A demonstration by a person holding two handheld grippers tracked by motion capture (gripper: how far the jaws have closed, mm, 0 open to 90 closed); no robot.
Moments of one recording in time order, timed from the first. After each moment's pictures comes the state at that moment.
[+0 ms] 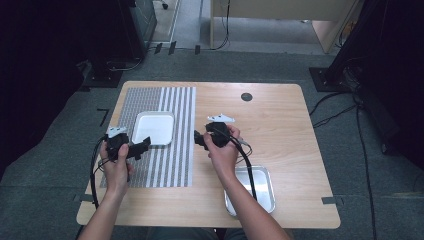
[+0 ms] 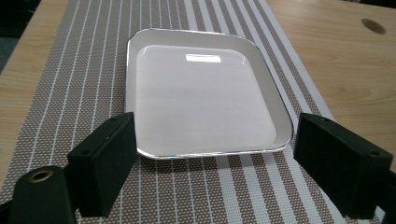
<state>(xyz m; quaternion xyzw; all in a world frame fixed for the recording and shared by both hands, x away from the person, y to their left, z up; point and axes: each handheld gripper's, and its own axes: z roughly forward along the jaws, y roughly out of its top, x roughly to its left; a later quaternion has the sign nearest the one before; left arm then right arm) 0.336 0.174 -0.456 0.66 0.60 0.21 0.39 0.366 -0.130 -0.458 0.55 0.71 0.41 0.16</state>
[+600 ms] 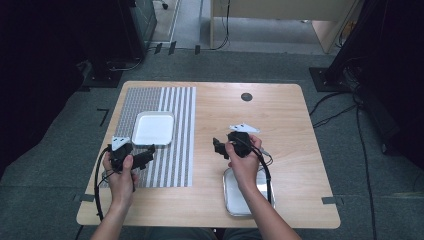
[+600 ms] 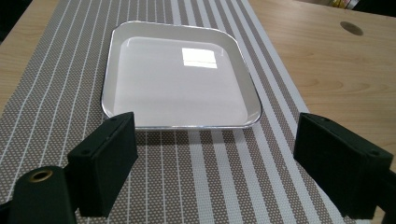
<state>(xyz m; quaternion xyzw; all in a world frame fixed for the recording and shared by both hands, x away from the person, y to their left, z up) 0.300 0.155 -0.458 0.65 0.60 0.22 0.41 0.331 -0.190 -0.461 0.56 0.70 0.41 0.17</state>
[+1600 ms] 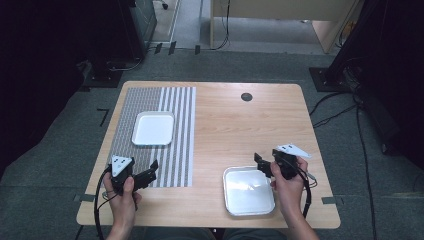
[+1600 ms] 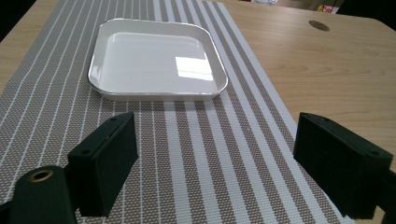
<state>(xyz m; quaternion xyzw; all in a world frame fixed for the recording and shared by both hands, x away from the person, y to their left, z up) 0.244 0.148 -0.464 0.65 0.58 0.25 0.44 0.262 -0.306 -0.470 0.59 0.66 0.41 0.21</state>
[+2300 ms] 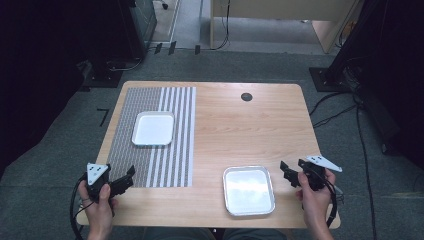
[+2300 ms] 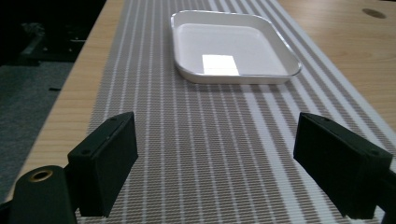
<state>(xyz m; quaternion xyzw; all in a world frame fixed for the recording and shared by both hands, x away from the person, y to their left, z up) 0.232 0.214 -0.479 0.64 0.59 0.29 0.40 0.232 -0.376 -0.485 0.63 0.63 0.39 0.23</state>
